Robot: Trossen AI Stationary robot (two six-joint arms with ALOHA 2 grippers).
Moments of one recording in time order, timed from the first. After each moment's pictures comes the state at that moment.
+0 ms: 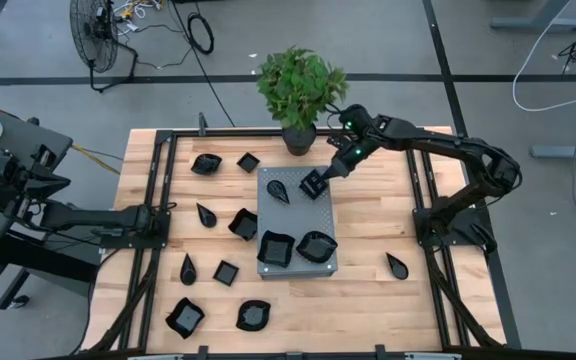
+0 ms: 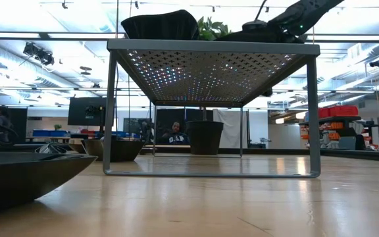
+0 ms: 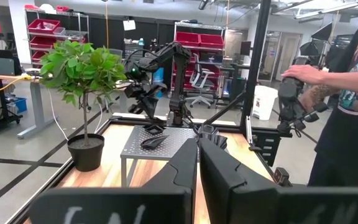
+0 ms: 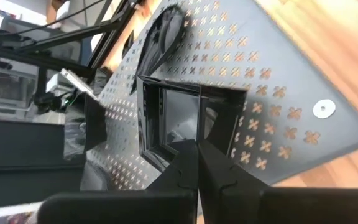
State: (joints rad) left arm -0.04 0.01 1.52 -1.45 -0.07 -0.09; right arm -0.59 1.49 1.10 -0.54 -0.80 0.32
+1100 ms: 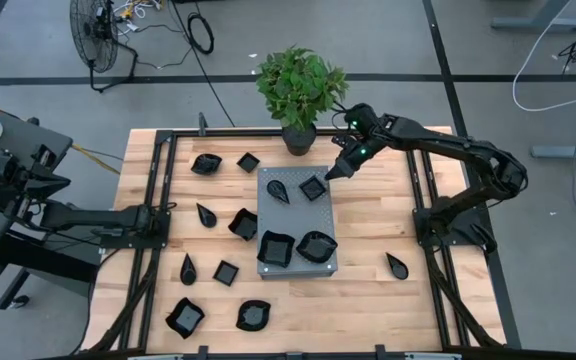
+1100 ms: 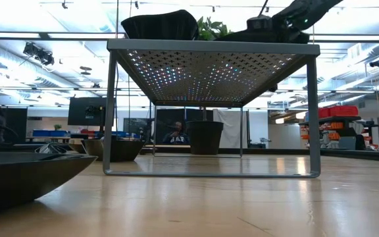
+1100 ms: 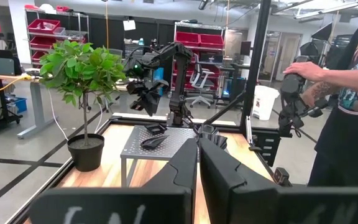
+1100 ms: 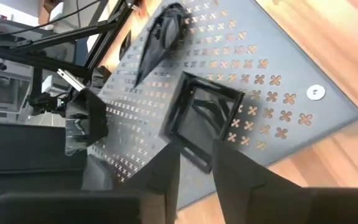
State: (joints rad) left arm -0.04 0.01 1.52 -1.45 -0.07 -0.09; right arm -0.59 1.43 1.10 -0.60 -0.77 0.32
